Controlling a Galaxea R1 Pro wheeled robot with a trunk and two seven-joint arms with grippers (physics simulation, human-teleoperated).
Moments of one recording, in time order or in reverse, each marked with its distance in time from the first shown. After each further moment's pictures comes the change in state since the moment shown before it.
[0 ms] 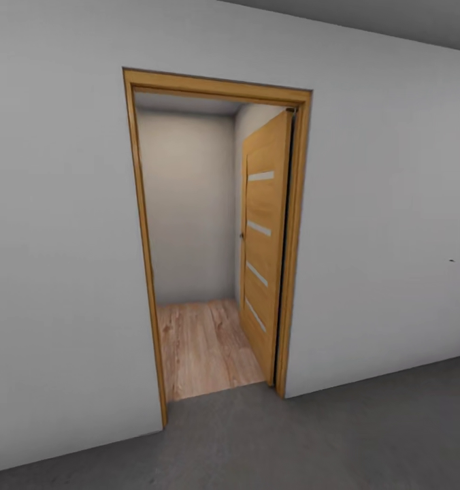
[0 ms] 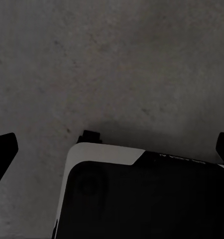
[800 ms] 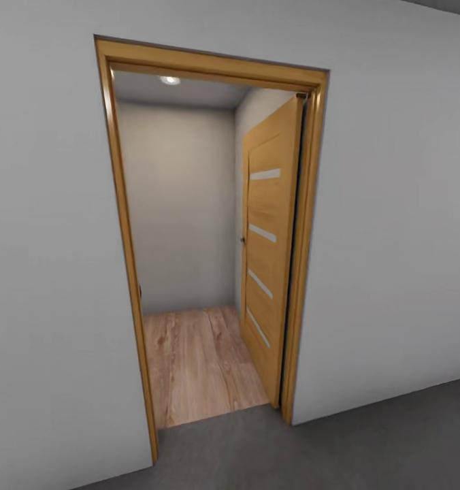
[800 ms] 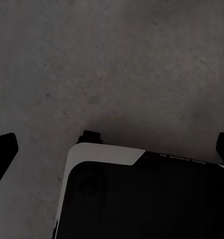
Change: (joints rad) left arm 0.000 0.000 0.000 0.000 0.000 -0.001 0.000; right arm 0.000 0.001 0.001 0.000 0.002 0.002 0.000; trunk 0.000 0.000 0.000
